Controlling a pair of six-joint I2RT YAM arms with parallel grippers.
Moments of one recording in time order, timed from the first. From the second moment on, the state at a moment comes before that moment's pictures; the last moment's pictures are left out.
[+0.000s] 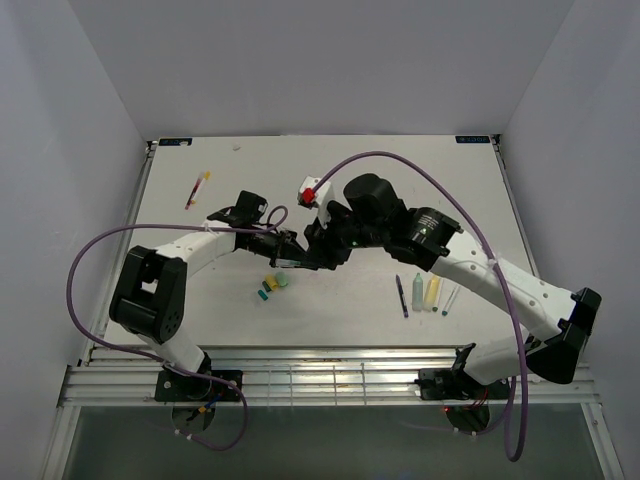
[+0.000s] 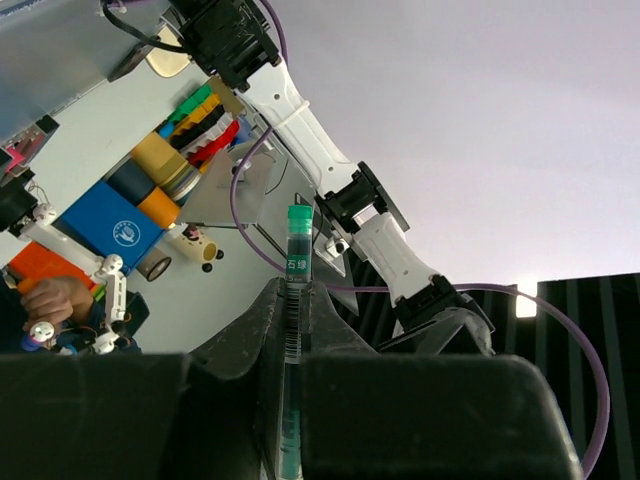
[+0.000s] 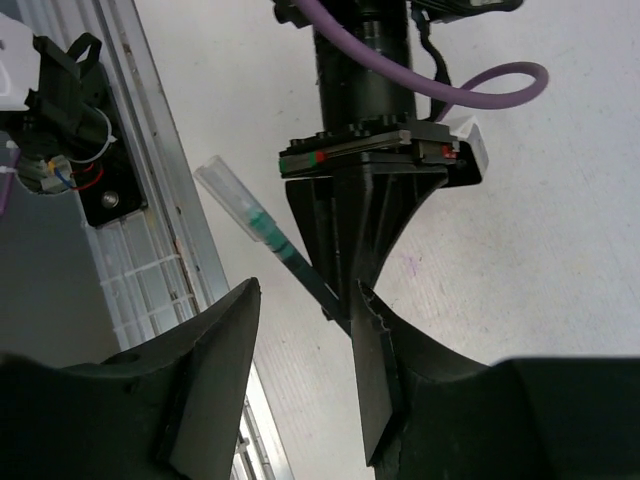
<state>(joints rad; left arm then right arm) -0.38 1.64 1.00 -0.49 1.33 -1.34 0.97 1.37 1.45 -0.63 -0.27 -0.08</state>
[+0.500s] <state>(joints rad) -0.38 1.65 1.04 -0.50 1.35 -1.35 1.02 1.41 1.45 -0.61 -0.28 -0.09</state>
